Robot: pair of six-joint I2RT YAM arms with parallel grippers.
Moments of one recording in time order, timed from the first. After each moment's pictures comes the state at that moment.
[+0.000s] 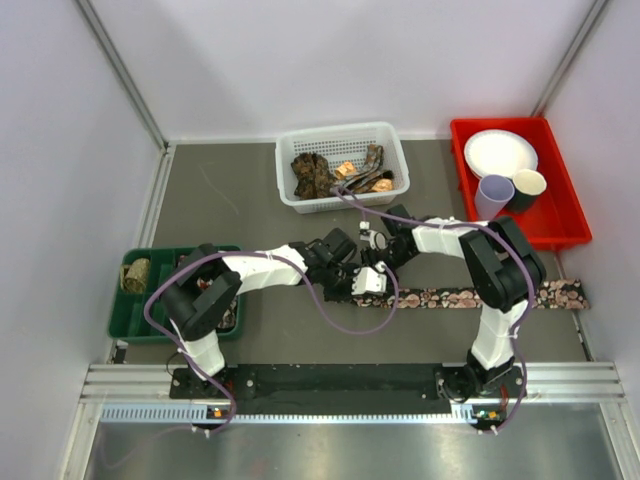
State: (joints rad) left arm -0.87 1.77 1.03 -0.32 0.42 0.75; right arm 0.49 1.86 1.02 -0.50 -0.79 0.28
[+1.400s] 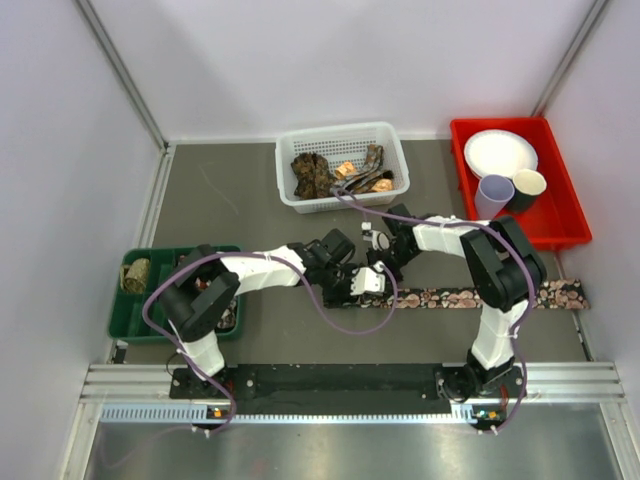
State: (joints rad) left arm -0.87 1.76 1.01 -0.32 0.42 0.73; right arm 0.48 1.86 1.03 -0.57 -0.71 0.22
